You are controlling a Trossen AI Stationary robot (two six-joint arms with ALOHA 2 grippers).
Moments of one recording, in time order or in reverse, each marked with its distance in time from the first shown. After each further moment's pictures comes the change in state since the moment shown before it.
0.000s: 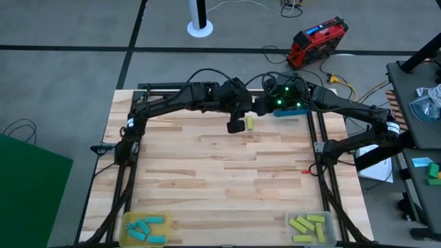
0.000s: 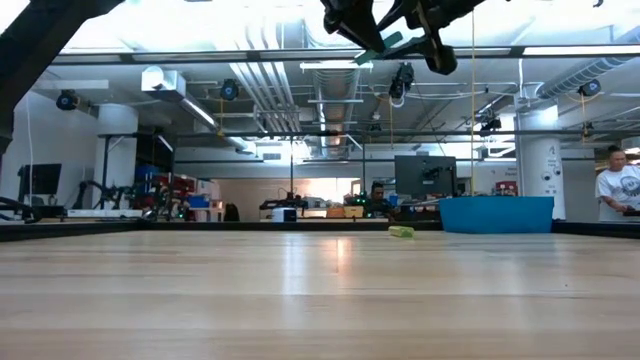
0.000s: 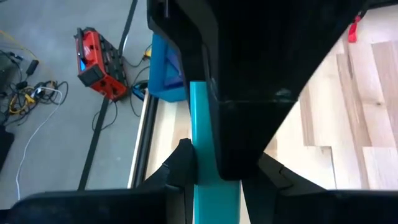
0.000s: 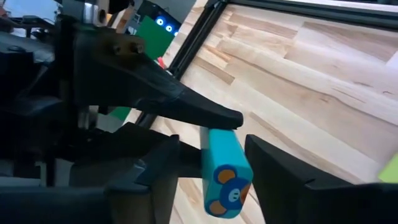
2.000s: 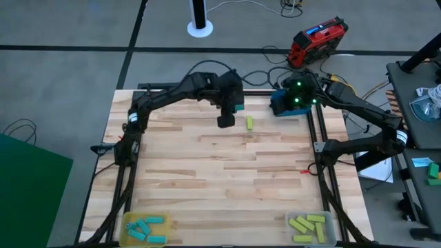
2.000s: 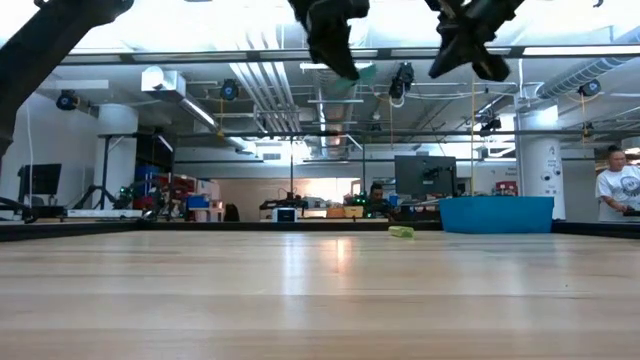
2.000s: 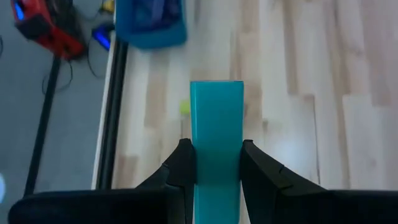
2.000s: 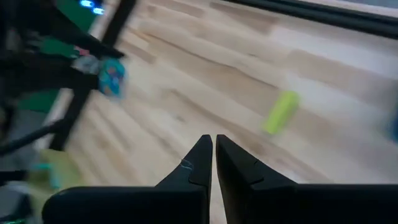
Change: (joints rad) left arm 0.112 0.018 -0.016 -0.180 0.192 0.011; right arm -0.153 -0.117 -0.009 -0.376 0.054 -0.147
